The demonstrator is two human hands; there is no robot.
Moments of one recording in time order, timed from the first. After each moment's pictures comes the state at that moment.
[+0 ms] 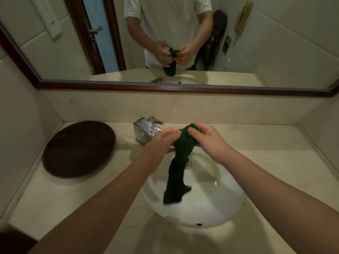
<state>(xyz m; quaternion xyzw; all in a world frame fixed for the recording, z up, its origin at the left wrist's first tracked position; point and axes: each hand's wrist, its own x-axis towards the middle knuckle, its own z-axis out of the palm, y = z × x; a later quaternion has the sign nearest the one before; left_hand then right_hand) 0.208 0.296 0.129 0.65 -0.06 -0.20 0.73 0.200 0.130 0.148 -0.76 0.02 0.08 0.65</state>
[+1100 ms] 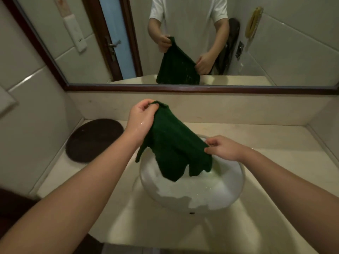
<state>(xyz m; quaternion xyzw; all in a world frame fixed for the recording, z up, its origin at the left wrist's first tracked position) 0.179 0.289 0.208 0.75 0.06 0.06 0.65 0.166 0.030 0.135 -0.91 -0.09 0.23 0.34</state>
